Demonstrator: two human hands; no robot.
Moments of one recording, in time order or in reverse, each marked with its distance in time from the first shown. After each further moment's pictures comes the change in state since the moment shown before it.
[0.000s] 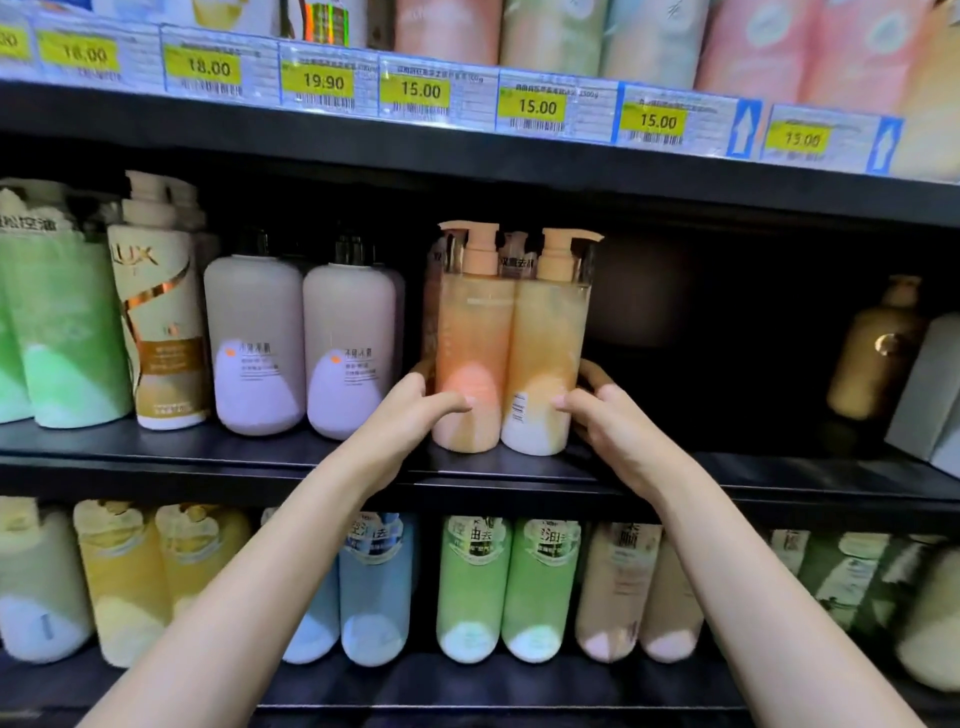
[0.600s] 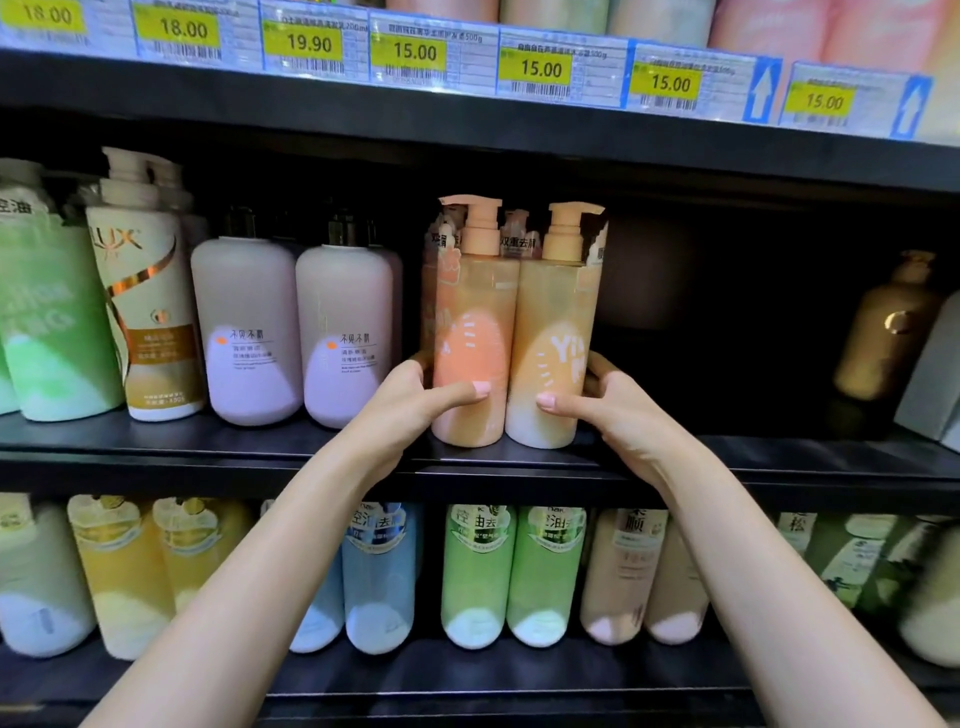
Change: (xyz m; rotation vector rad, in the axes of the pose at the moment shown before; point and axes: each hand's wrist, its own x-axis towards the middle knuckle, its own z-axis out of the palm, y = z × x) left_hand -0.004 0.003 0.001 -0.054 -0.032 0.007; right_hand -0.005 0.001 -0.001 -0.108 -0.013 -0.016
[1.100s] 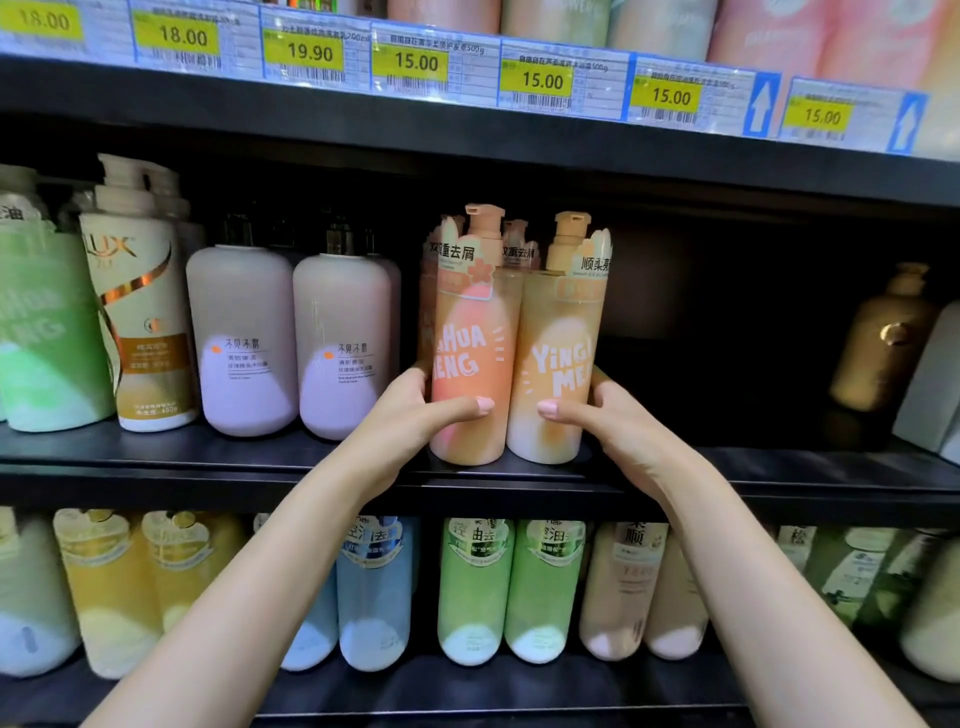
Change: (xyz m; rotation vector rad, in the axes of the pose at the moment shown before) left_hand -0.003 -0.002 0.001 -0.018 0.000 -0.001; right_hand -0.003 -0.004 0.004 -0.055 -0.003 0.023
